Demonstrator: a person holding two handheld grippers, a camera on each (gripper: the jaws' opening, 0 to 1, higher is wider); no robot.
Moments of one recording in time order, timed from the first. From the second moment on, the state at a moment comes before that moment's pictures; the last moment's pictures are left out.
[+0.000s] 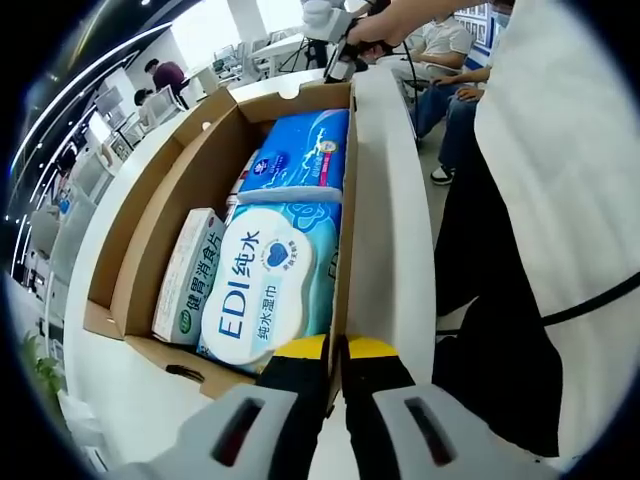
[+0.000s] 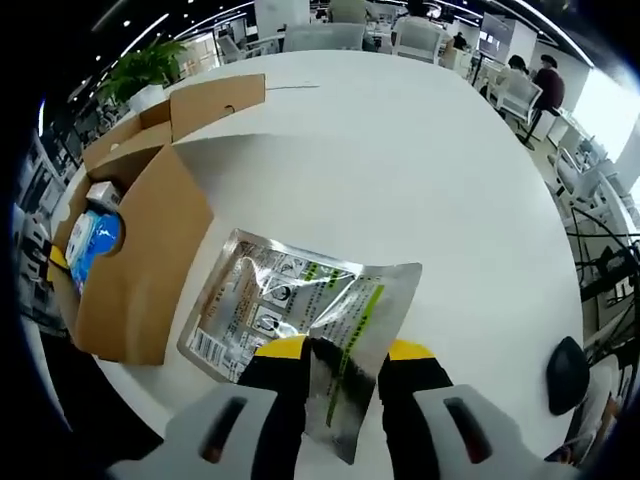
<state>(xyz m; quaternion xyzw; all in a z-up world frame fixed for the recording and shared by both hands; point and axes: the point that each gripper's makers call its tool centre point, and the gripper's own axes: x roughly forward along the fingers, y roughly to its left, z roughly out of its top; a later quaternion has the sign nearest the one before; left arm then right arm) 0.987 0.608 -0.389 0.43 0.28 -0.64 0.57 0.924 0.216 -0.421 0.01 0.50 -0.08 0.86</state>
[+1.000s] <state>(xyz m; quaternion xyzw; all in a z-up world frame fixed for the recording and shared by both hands) 0.988 0.608 -0.389 0.43 0.28 -0.64 0.57 0.945 0.252 -0.404 0.02 0.41 -0.06 0.91</state>
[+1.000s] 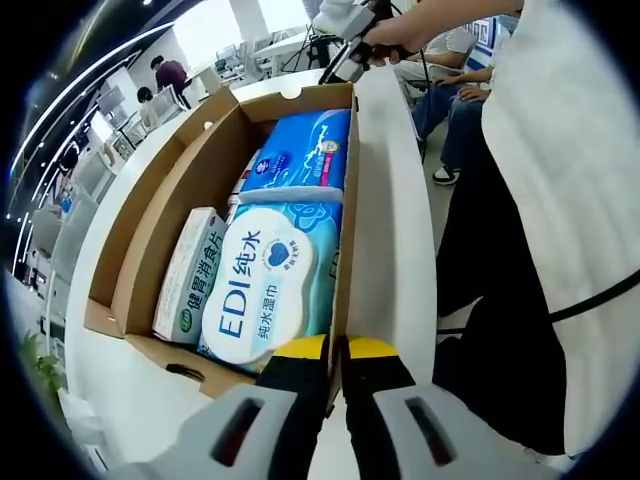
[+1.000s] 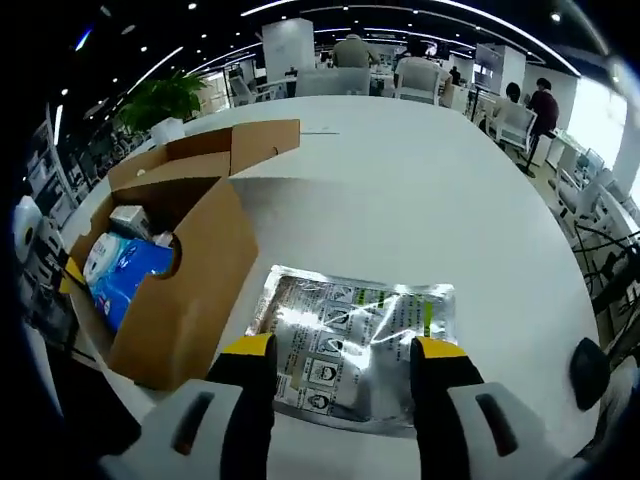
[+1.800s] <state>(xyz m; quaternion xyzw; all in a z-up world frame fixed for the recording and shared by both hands) 0.987 0.608 -0.388 0.43 0.28 -0.65 0.57 0.958 0.259 -0.425 0.04 0.41 -0.06 0.91</state>
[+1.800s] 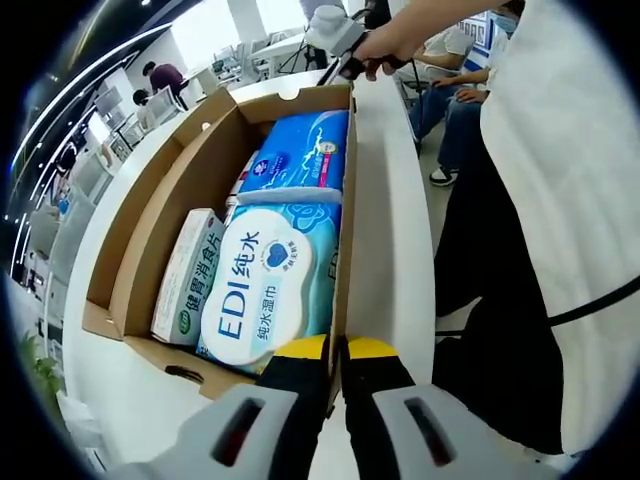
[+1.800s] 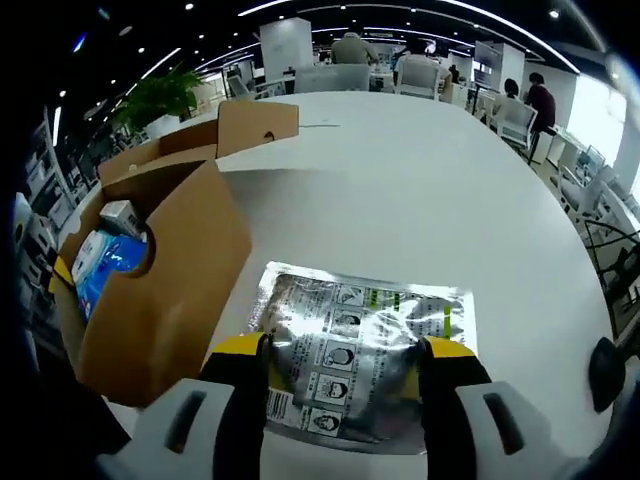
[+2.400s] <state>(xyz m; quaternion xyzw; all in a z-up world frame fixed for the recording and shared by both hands) 0.987 0.608 -0.388 0.43 0.28 -0.65 0.57 0.958 0.263 -0.433 0.03 0.40 -0.06 0.91</state>
